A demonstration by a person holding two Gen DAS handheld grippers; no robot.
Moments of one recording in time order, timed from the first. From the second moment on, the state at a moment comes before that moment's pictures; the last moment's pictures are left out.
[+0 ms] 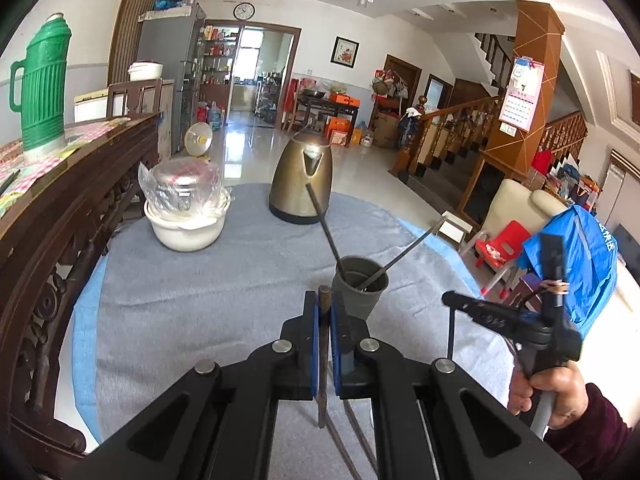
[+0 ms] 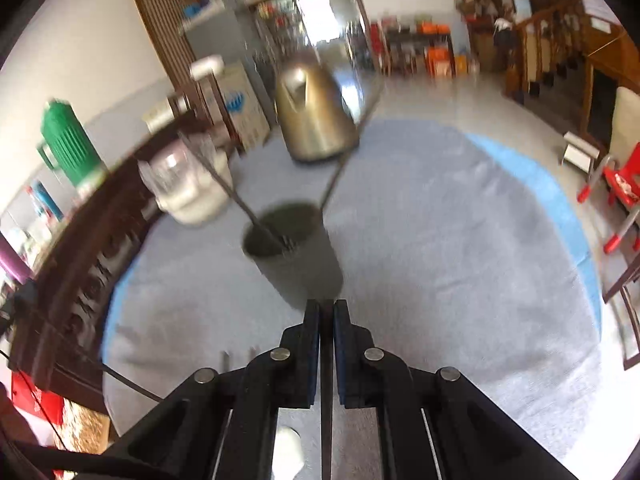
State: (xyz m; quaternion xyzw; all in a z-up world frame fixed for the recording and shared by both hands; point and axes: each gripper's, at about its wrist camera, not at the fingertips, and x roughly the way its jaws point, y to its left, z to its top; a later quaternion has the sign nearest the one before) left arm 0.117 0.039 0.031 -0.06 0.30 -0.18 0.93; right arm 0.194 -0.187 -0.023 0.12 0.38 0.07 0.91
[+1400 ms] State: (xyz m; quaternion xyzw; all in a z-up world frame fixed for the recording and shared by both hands) left arm 0.231 -0.020 0.077 -0.15 0.17 -0.14 0.96; right arm 0.246 -0.175 0.091 0.13 0.15 0.00 0.98
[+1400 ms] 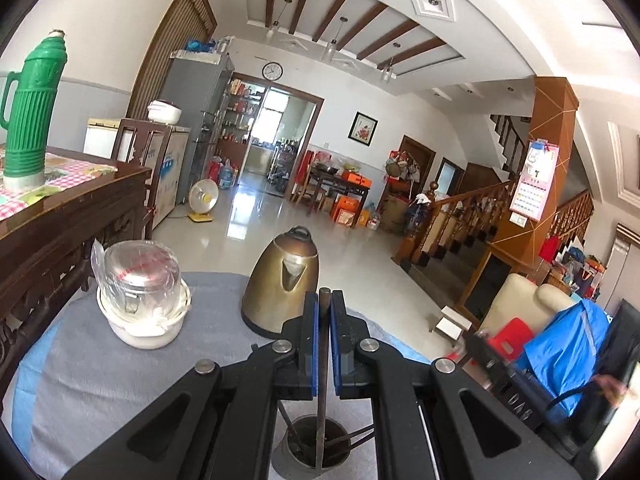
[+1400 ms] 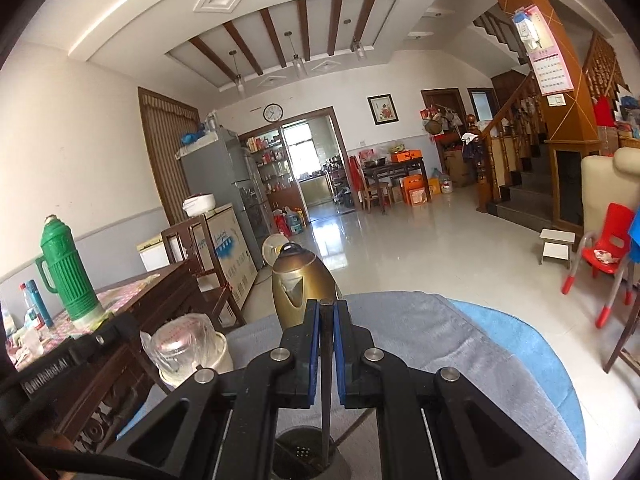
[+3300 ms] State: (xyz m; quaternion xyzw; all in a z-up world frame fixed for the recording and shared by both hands) left arm 0.050 0.032 -0.123 -0.02 0.44 -0.04 0.90; right arm 0.122 -0.160 -0.106 0.16 0.47 0.17 0.85
